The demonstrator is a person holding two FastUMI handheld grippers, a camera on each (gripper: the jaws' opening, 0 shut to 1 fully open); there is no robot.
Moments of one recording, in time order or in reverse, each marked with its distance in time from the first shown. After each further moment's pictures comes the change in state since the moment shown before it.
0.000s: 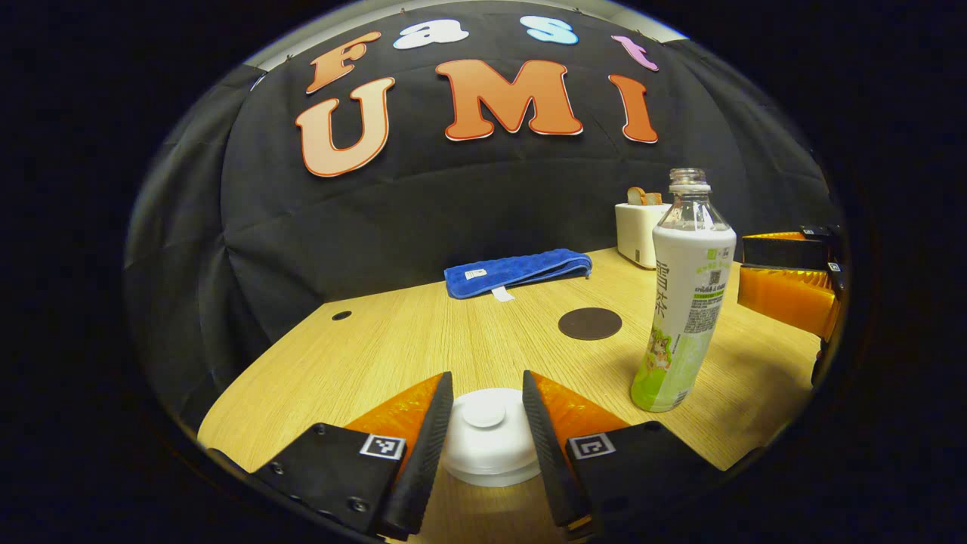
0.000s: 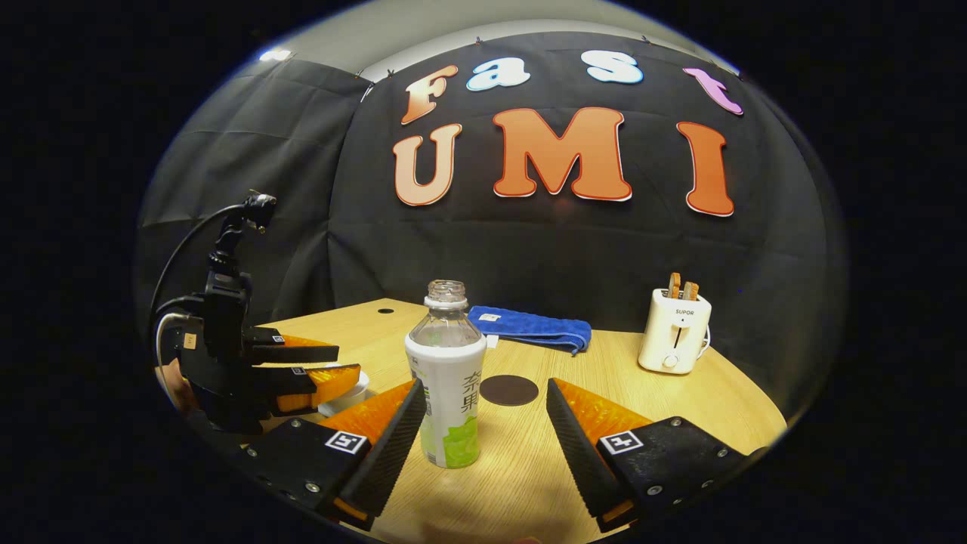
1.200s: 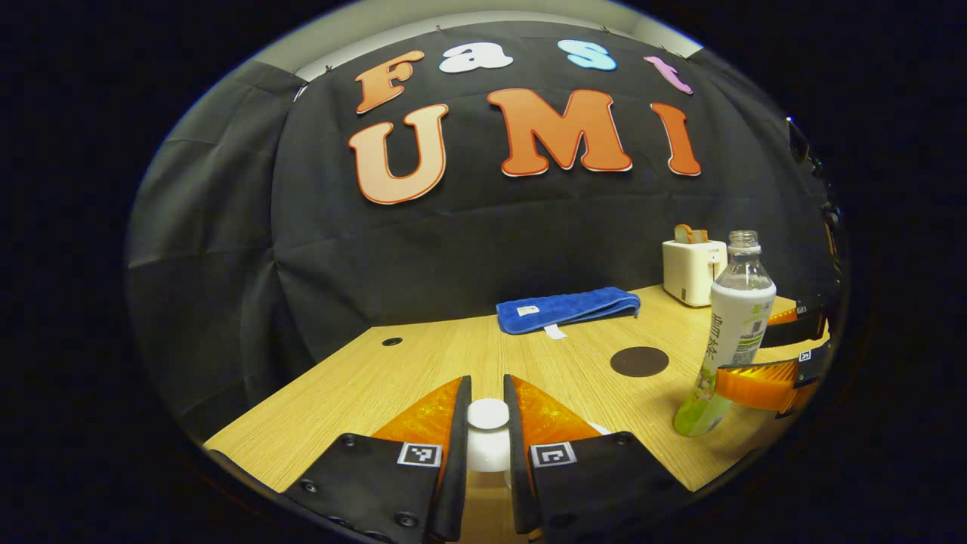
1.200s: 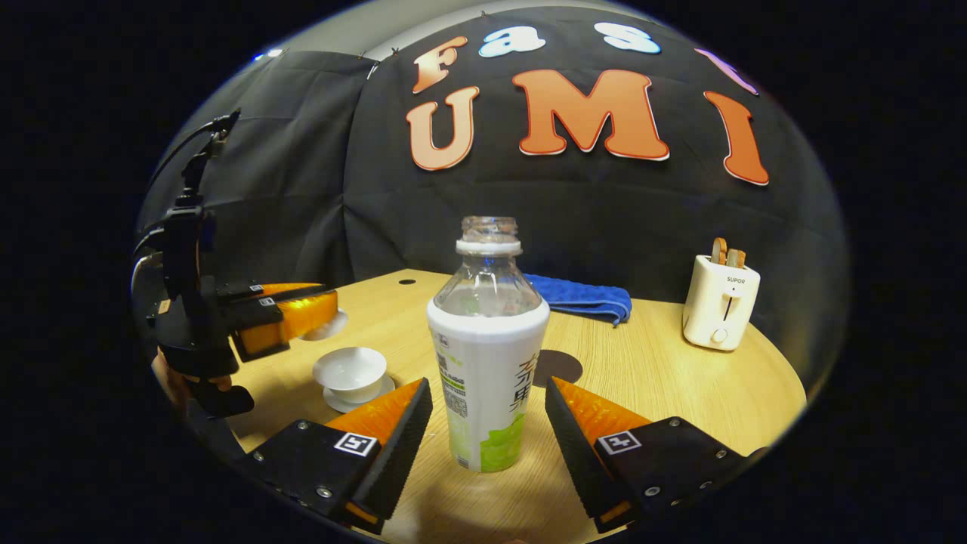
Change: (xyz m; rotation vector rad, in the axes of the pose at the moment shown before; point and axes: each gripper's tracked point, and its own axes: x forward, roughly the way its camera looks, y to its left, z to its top) left arm -0.016 0.067 0.038 -0.060 -0.143 0.182; right arm 0.041 0.033 -0.040 0.025 0.148 0.087
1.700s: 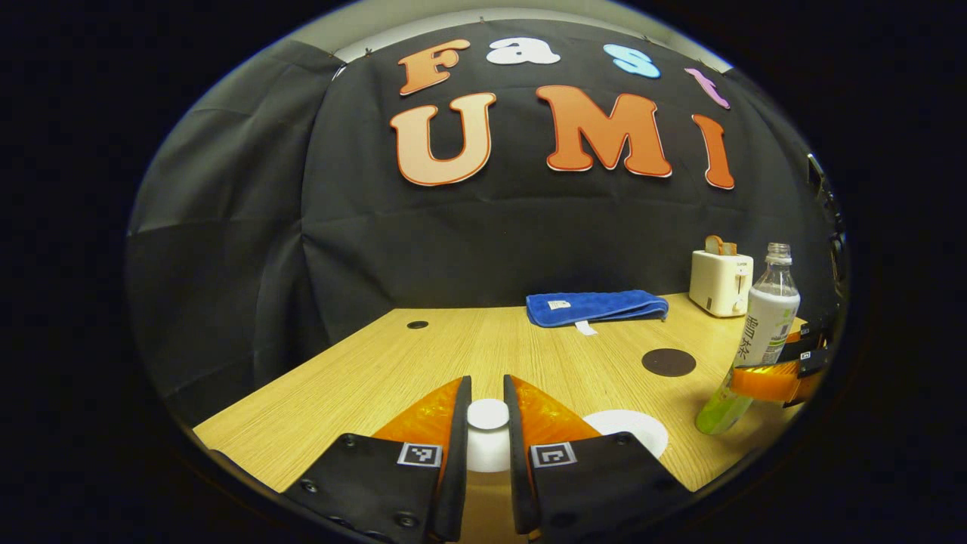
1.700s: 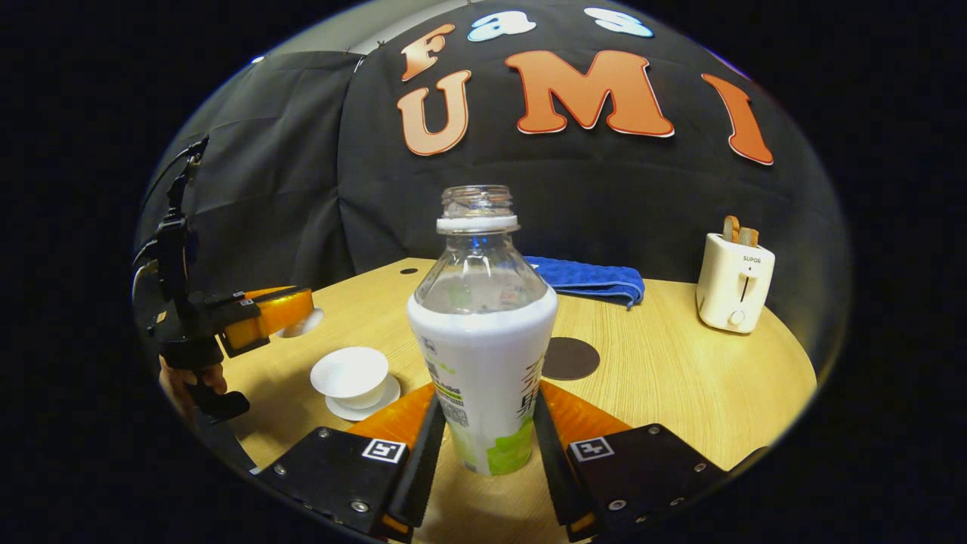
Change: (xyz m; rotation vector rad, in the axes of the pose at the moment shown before) left arm 0.000 0.048 -0.017 -0.089 0.032 0.067; right arm 0.014 0.012 -0.003 0.032 0.056 0.025
